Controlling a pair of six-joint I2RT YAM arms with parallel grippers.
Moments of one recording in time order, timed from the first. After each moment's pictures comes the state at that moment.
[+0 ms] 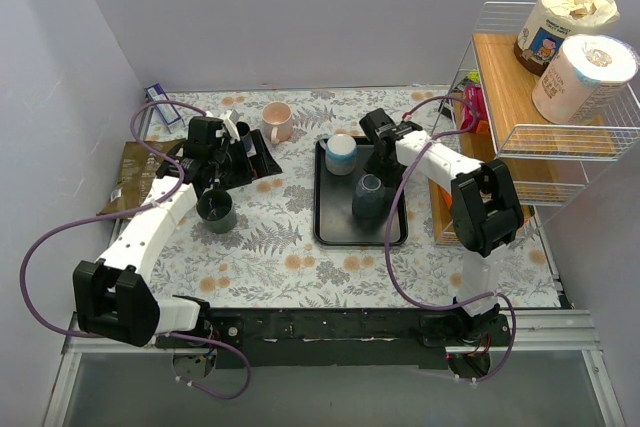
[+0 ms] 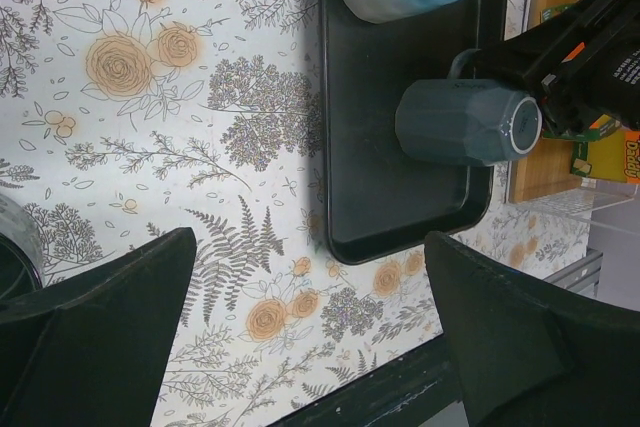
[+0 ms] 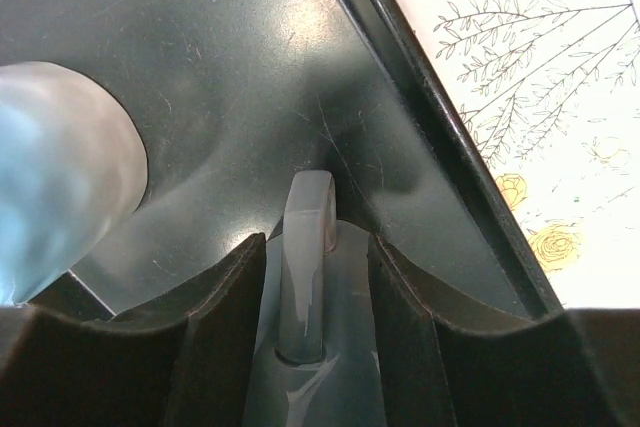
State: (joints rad) left arm -0.25 1.29 1.10 -0.55 0.32 -0.52; right arm 0.51 1.91 1.46 -0.80 0.33 1.08
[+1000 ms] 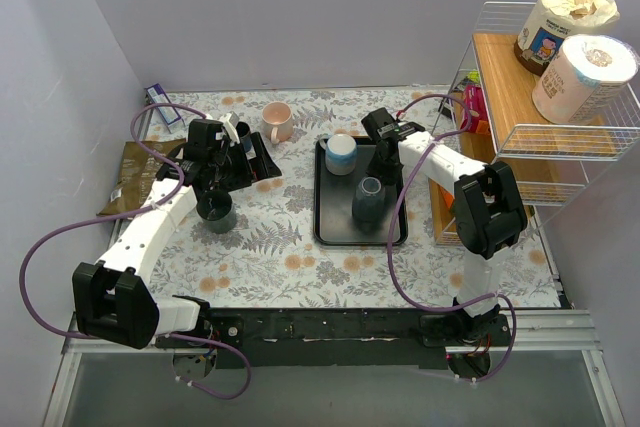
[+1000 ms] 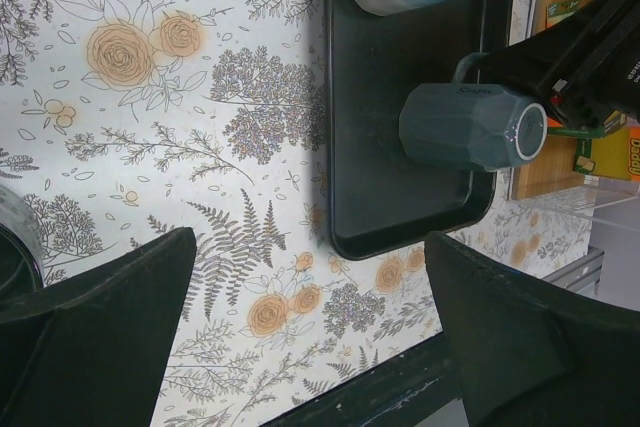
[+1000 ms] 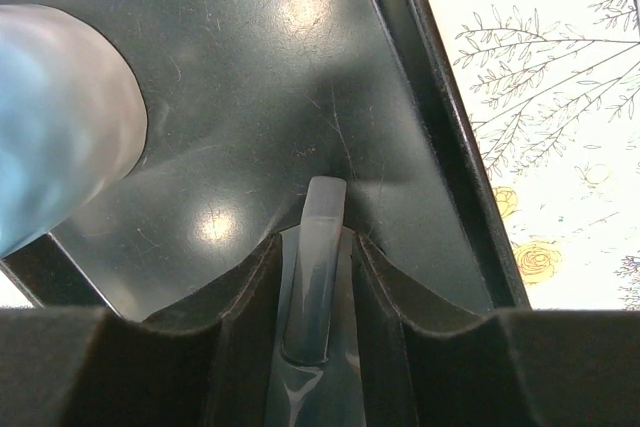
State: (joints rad) left arm -0.25 1.28 1.08 -0.55 0.32 -0.53; right arm 0.51 1.89 1.44 -0.76 0.28 0.91
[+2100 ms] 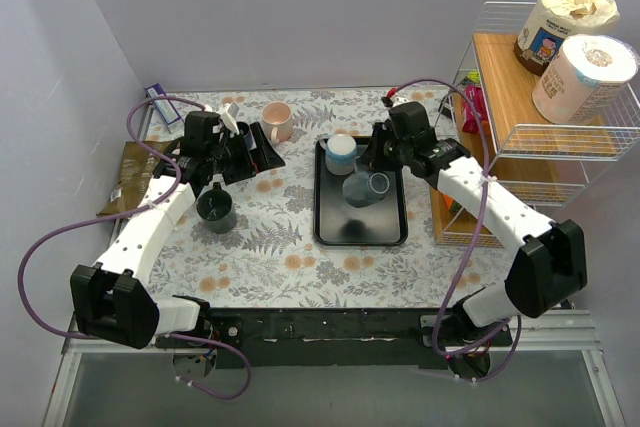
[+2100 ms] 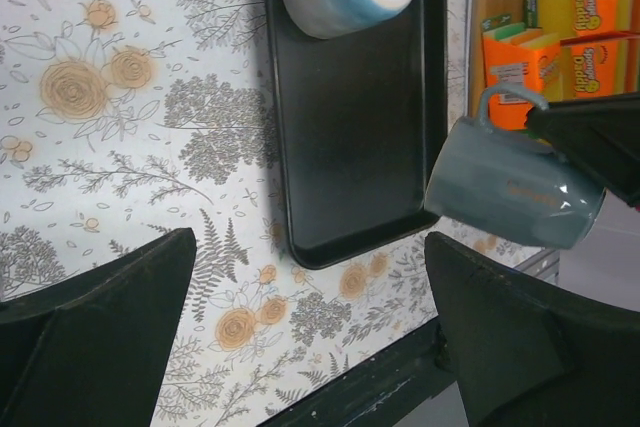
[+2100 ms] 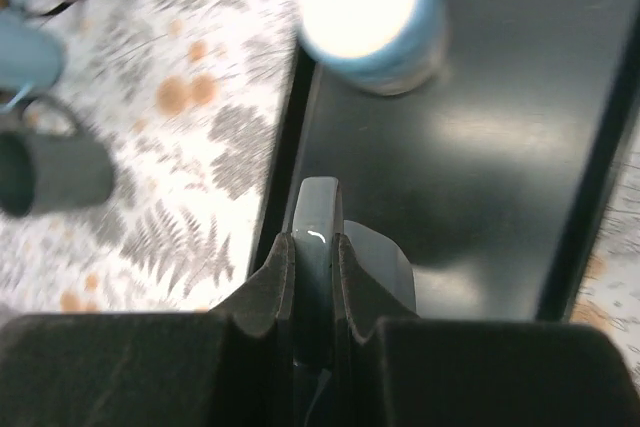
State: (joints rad) left arm -0.25 1.28 1.13 -0.54 0.36 -0.55; right arm 0.54 1.48 1.26 -0.48 -0.03 0.52
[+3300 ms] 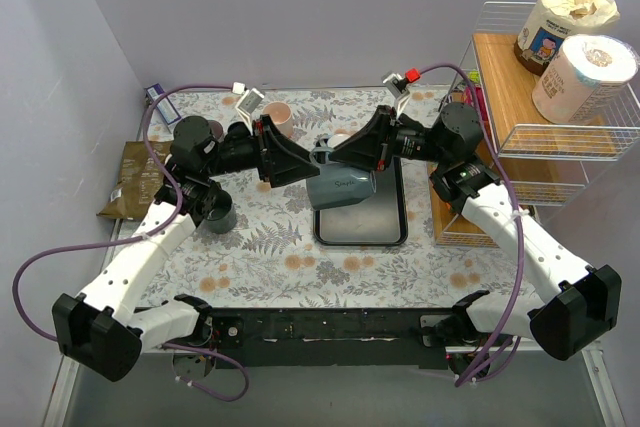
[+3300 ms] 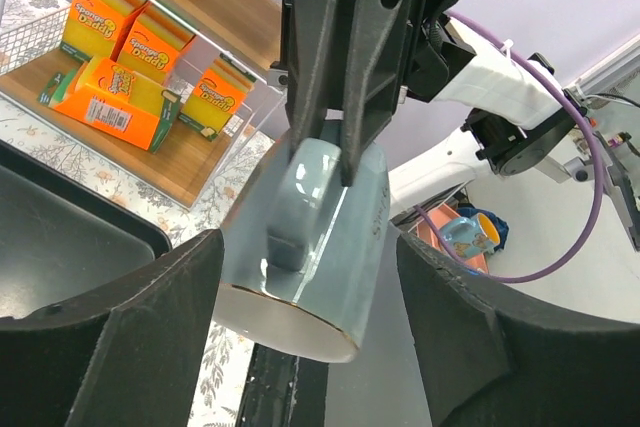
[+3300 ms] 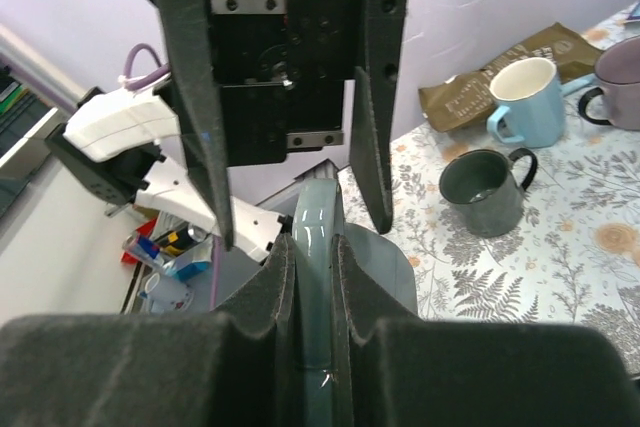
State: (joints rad) left arm -0.43 1.11 1.04 0.22 0.96 -0.75; right arm 0.54 1.22 1.12 0.28 -0.91 0.74
